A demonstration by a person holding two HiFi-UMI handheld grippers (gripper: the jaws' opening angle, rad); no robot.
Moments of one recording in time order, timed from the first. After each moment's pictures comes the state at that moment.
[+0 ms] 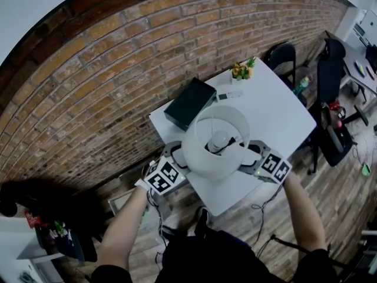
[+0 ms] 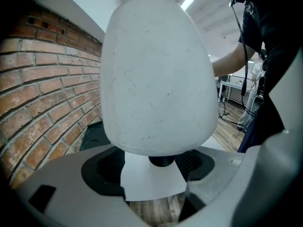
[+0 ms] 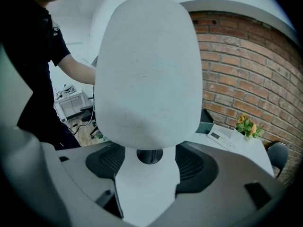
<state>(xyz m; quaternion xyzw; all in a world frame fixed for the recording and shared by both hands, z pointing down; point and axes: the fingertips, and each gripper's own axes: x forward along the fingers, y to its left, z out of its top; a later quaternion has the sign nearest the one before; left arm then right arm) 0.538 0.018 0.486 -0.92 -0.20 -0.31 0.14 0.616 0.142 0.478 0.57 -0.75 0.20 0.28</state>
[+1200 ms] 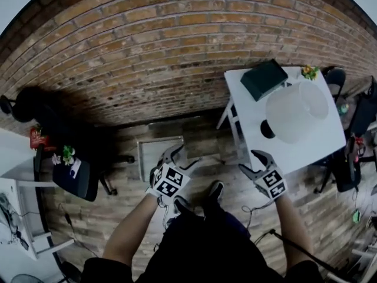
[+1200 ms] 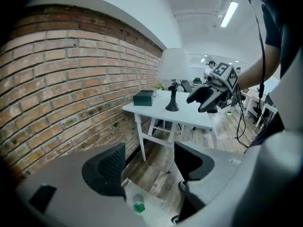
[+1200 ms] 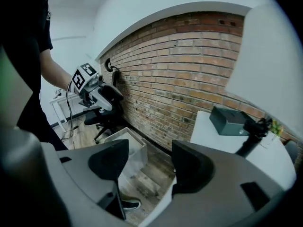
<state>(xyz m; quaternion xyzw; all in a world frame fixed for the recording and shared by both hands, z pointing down) 0.181 -0.041 0.537 -0.94 0.07 -0.33 -0.01 0.341 0.081 0.526 0.57 -0.75 0.19 0.28</state>
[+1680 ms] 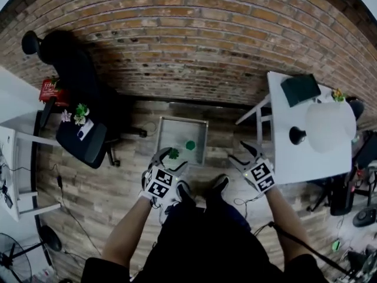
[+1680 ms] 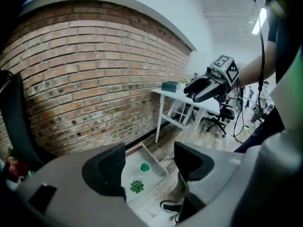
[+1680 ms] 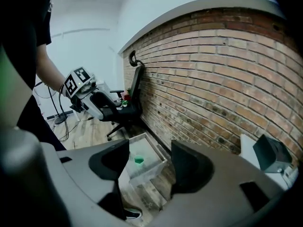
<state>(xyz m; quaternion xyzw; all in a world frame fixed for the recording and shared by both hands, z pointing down) -0.042 -0.059 0.590 -0.91 0.20 -0.34 -0.11 0.153 -0.016 0.549 0.47 -0.81 0.15 0.32</state>
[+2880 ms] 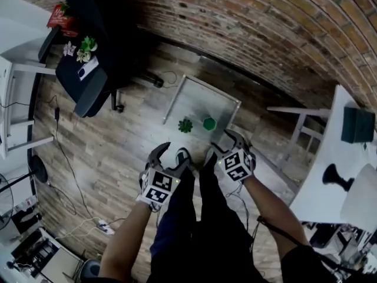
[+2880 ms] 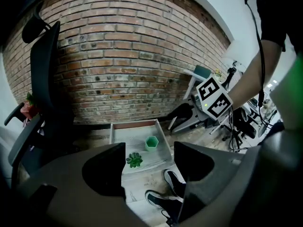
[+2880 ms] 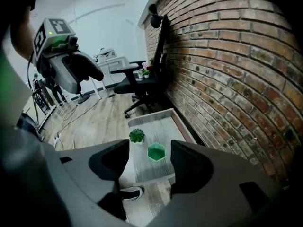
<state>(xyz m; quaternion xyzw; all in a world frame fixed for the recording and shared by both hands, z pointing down) -0.098 -0.073 0.748 -0.83 0.34 -0.36 -0.25 0.032 -0.098 0.838 0.29 -0.84 0.19 0.42</state>
